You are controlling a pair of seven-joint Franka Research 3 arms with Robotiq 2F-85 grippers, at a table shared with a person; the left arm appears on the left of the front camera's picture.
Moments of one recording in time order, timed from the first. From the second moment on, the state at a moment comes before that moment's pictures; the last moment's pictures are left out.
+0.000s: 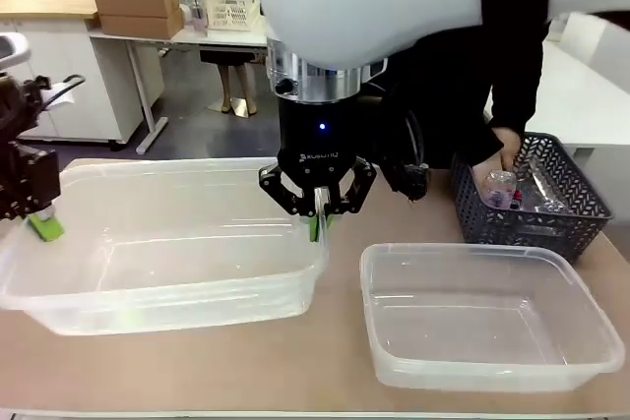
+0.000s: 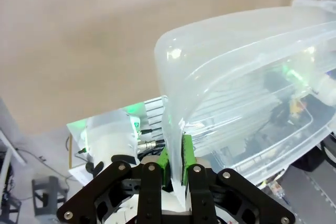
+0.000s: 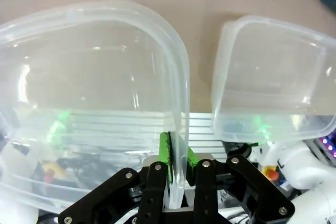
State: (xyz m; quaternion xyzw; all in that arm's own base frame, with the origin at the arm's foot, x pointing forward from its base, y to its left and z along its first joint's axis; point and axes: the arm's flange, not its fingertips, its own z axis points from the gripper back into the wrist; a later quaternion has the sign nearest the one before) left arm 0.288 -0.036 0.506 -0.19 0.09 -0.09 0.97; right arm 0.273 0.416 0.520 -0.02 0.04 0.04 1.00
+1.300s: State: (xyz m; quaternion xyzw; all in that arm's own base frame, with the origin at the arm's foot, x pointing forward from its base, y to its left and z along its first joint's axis) left arm 0.406 -0.172 0.502 -0.23 0.08 -0.06 0.97; right arm 0.316 0.243 0.509 0.08 0.06 -0.04 0.99
